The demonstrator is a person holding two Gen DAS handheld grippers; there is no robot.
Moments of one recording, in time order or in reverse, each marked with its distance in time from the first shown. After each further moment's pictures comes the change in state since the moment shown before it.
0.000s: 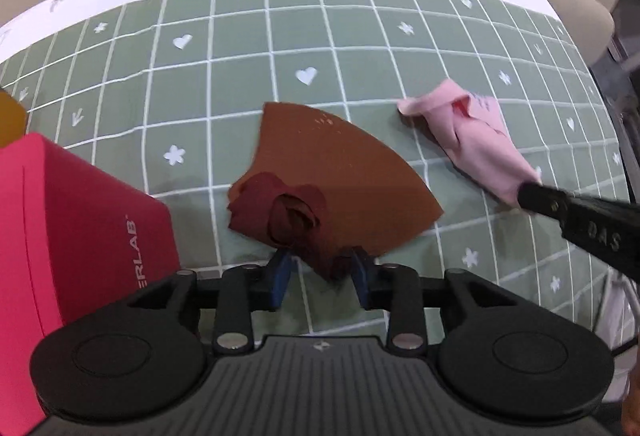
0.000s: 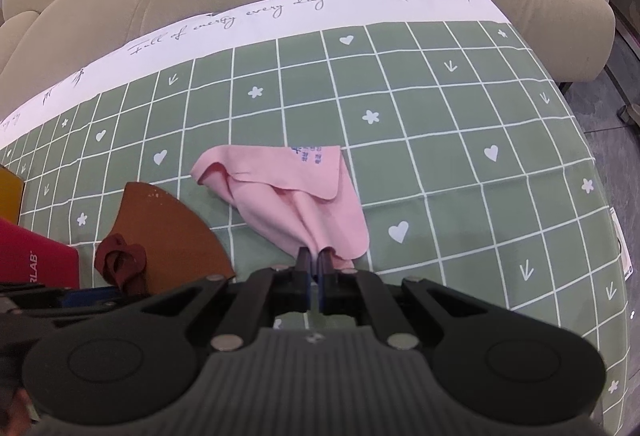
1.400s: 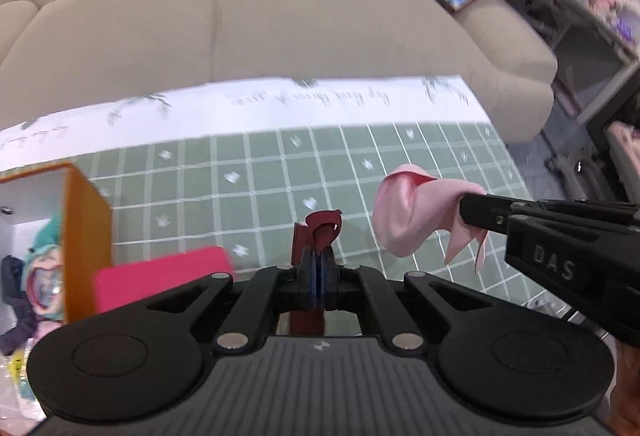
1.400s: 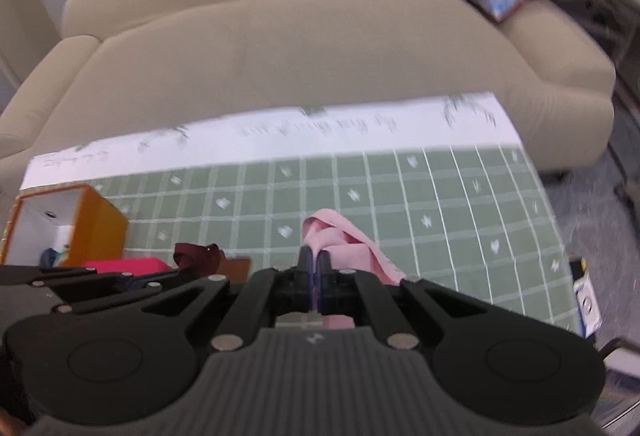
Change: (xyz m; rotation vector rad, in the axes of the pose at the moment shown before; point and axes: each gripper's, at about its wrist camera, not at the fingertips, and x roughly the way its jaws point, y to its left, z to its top) left arm -0.174 0.042 0.002 0.036 -0.265 -0.082; right arm -0.169 0.105 0.026 -0.119 -0.189 0.034
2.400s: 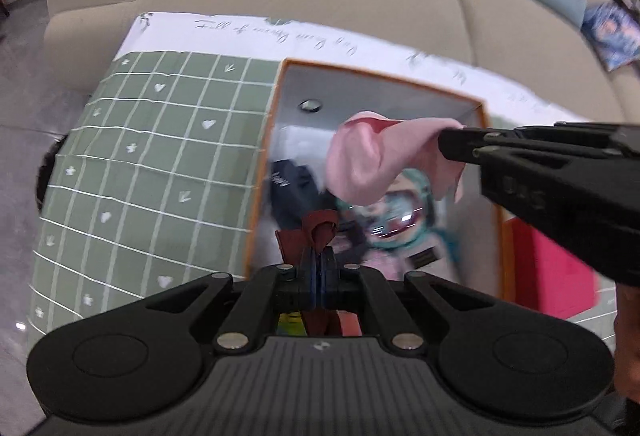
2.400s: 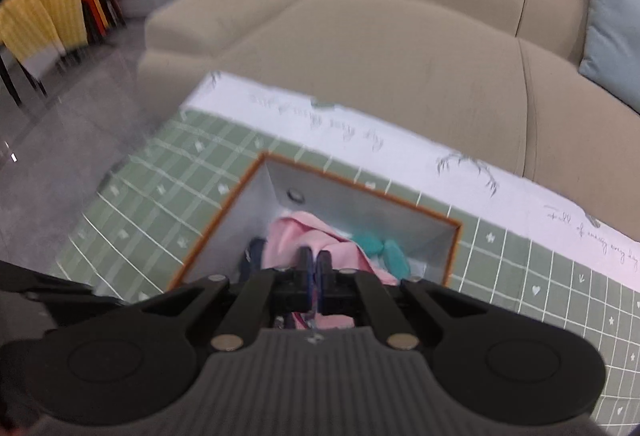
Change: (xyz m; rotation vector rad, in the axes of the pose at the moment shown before) left arm -0.073 0.332 -0.087 -0.271 0.092 0.197; right arm 0.073 0.385 -0.011 -0.446 0.048 0.245
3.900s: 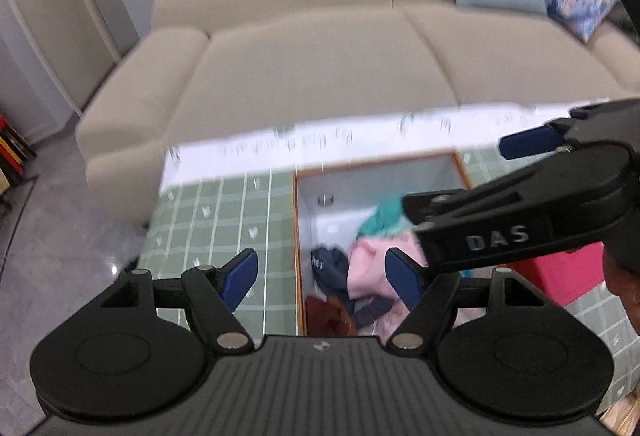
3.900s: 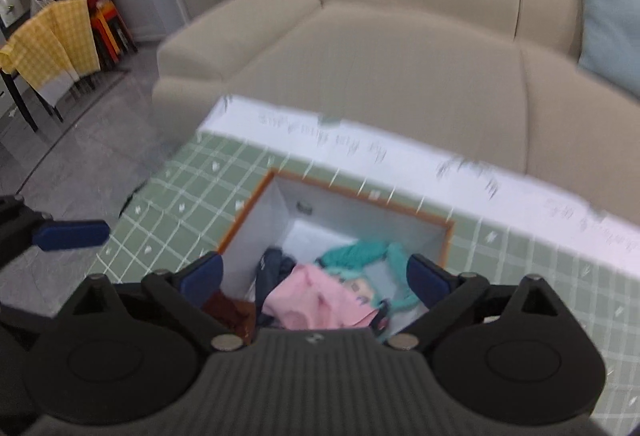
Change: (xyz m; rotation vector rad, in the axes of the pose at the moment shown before) left arm -0.106 -0.050 -0.008 0.256 -0.284 0.156; right arm -0.064 -0.024 -0.009 0.047 -0.109 0.057
